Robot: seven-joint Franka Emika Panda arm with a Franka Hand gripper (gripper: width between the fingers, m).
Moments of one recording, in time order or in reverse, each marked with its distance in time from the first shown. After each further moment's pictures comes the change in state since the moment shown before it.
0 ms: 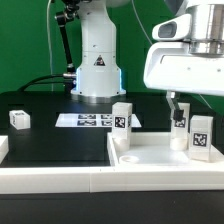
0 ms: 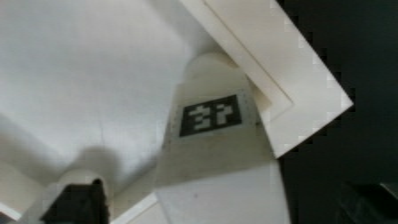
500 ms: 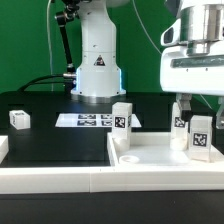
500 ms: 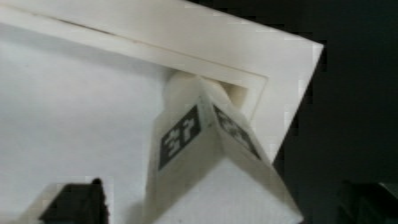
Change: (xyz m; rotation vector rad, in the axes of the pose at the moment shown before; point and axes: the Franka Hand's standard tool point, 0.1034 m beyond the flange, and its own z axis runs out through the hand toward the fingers) arm -0.005 -0.002 0.001 0.030 -0.032 0.511
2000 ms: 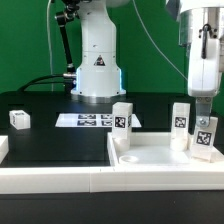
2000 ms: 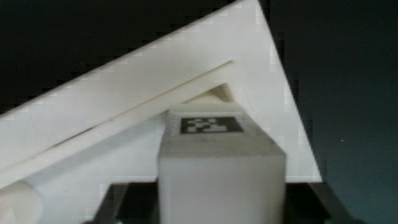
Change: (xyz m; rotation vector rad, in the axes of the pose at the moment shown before) arm -0.007 0.002 0.001 0.022 -0.030 0.821
